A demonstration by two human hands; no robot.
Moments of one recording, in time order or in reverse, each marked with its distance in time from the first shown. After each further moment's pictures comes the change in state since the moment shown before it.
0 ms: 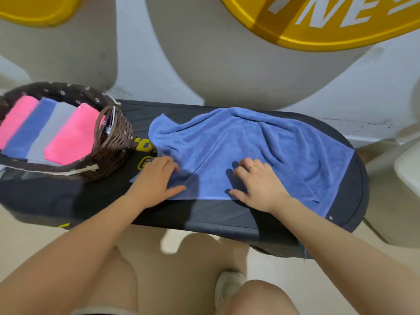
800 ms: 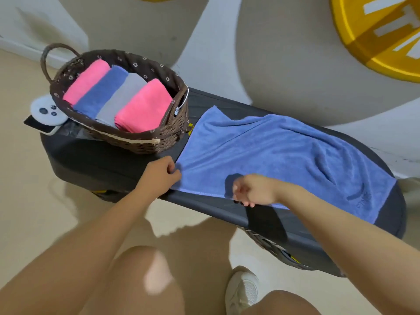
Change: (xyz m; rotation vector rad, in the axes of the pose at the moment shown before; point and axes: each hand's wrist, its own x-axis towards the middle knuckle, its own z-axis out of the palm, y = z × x) left_hand -0.080 -0.064 0.002 -0.626 0.132 -0.648; right_hand 0.056 -0.108 -0.025 0.390 -0.638 0.001
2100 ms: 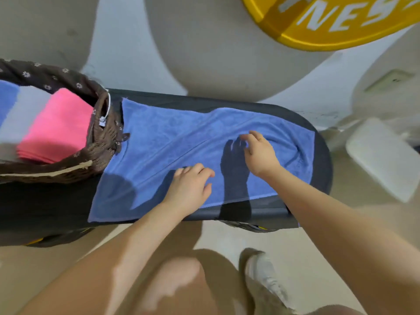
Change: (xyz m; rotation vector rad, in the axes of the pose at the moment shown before) left_hand -0.015 0.098 0.083 0.333 -0.270 0.706; right_hand -0.029 0.075 -0.008 0.124 0.851 0.433
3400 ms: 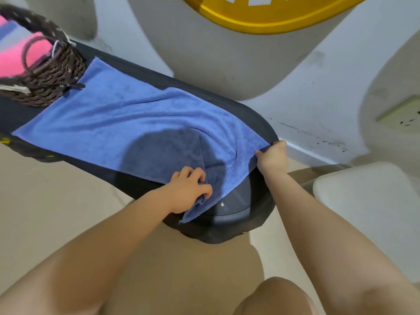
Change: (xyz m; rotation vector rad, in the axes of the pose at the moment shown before) left_hand 0.104 0.217 0.118 0.305 -0.393 -0.249; right_hand 0.078 0.243 -0.071 0.427 -0.076 0.259
